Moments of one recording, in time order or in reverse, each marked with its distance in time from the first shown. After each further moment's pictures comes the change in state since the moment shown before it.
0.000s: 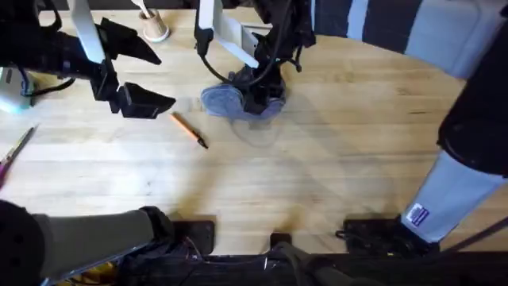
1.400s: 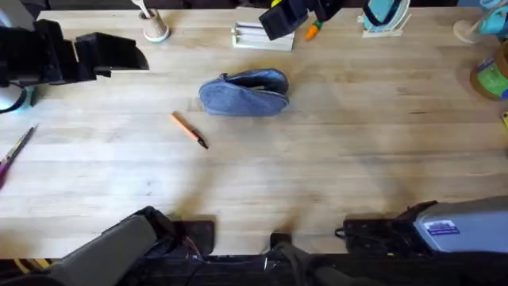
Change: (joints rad) left arm 0.148 -0.220 0.035 0.010 -0.095 -1.034; right arm -0.149 -0.415 0.000 -0.016 0.098 0.656
